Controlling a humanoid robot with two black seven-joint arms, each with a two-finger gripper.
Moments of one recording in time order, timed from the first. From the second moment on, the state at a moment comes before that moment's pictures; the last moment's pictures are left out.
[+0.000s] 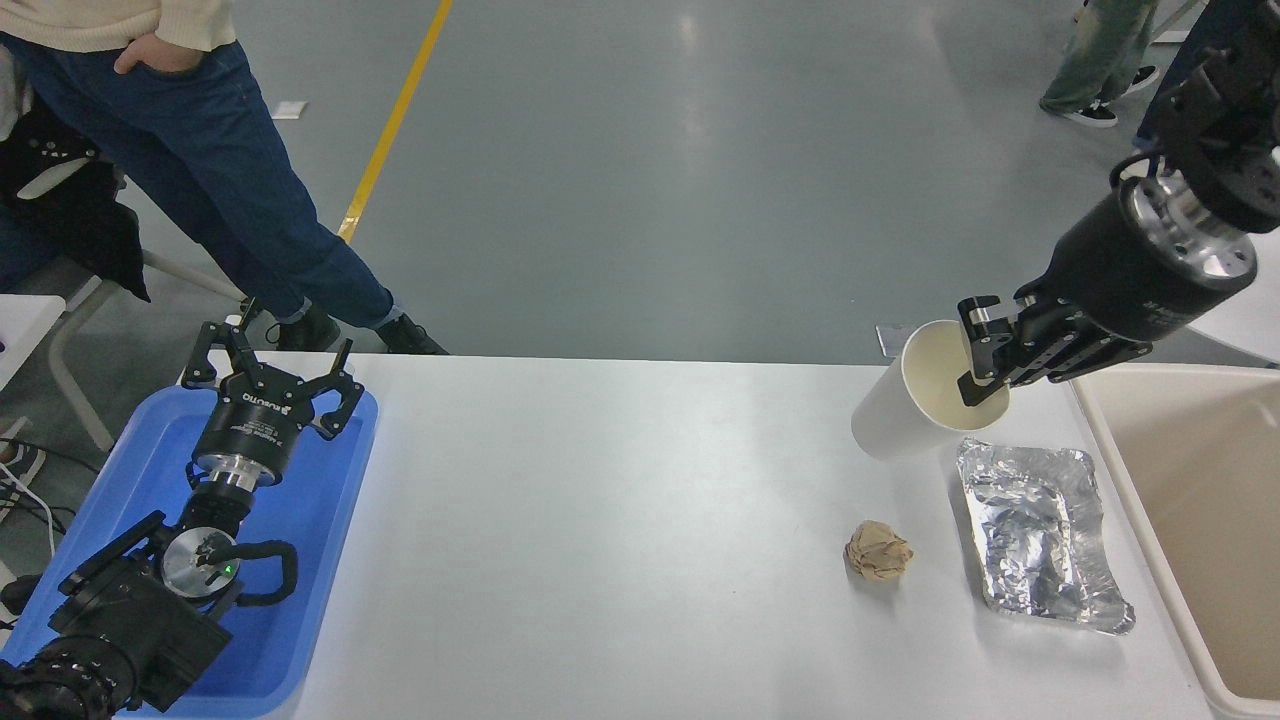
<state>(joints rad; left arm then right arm) -0.60 0.23 -0.89 -0.31 -0.14 -0.79 -0.36 2.47 -0.42 -1.37 1.56 -0.25 0.78 0.17</state>
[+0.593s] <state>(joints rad) -0.60 0.23 -0.89 -0.31 -0.14 -0.79 -0.36 2.38 -0.59 -1.72 1.33 -0.32 0.79 0.17</state>
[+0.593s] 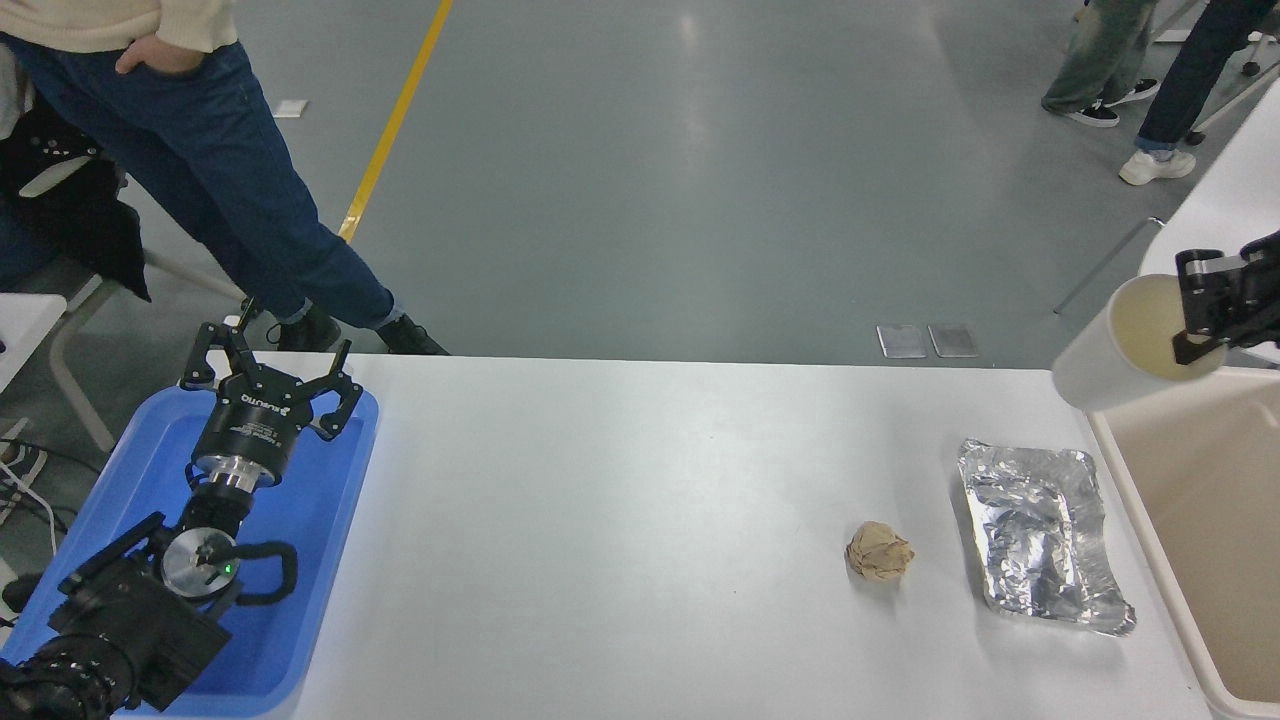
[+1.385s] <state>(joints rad) -0.59 0.23 -0.89 -0.31 -0.14 -0.79 -0.37 1.50 -0.83 -1.33 0.68 -0.32 0.53 0.17</state>
